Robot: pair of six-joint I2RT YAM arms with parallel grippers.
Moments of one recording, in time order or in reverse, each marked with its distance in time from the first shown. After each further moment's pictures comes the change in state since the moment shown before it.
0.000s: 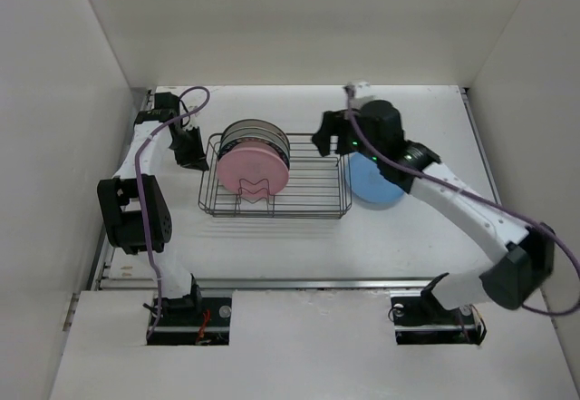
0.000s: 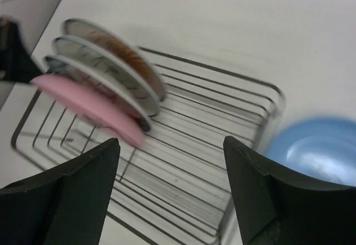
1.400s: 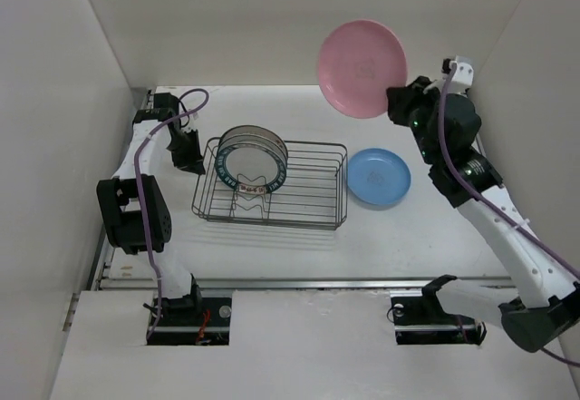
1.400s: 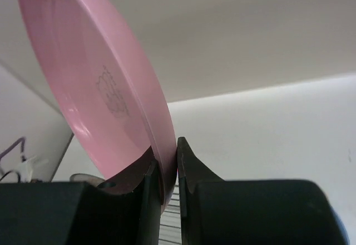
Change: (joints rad) left arm 0.005 0.002 0.017 -0.066 -0.048 0.019; right arm -0.044 -0.137 0.163 0.122 0.248 -0.027
